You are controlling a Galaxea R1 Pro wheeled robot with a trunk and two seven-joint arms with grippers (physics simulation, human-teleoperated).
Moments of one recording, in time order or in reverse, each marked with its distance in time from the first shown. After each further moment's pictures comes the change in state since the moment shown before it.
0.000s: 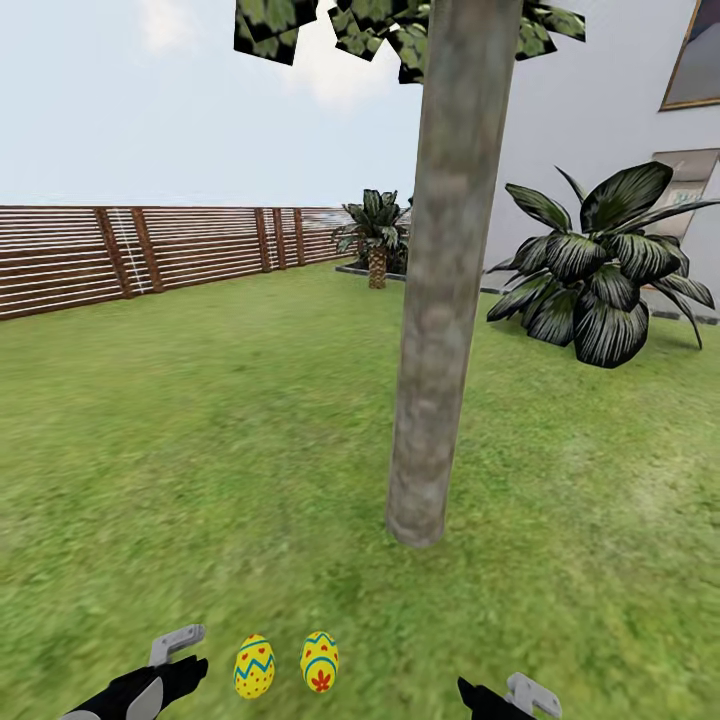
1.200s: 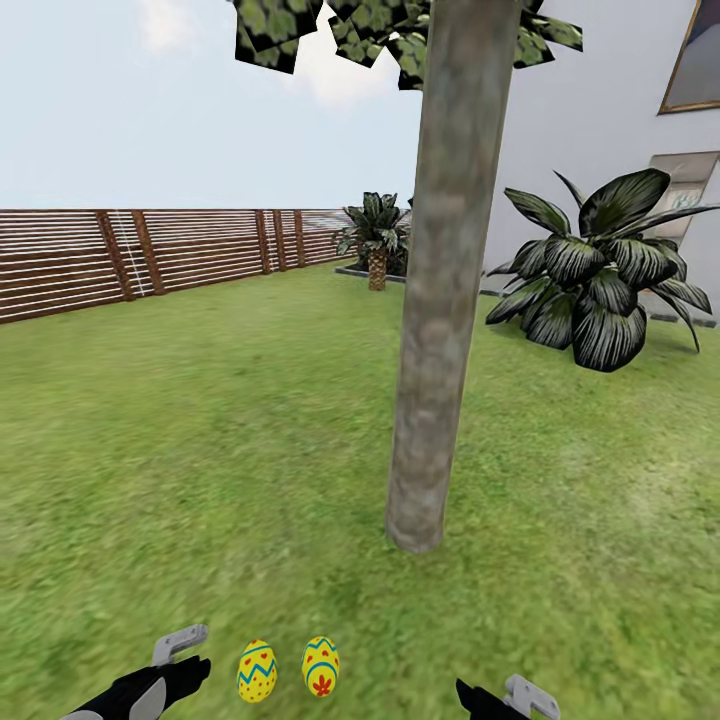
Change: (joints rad) left arm 0.000 -0.007 0.000 0.000 -0.008 0.001 0.000; right arm -0.001 0.008 0.000 0.011 -0.001 -0.007 -0.001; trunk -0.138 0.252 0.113
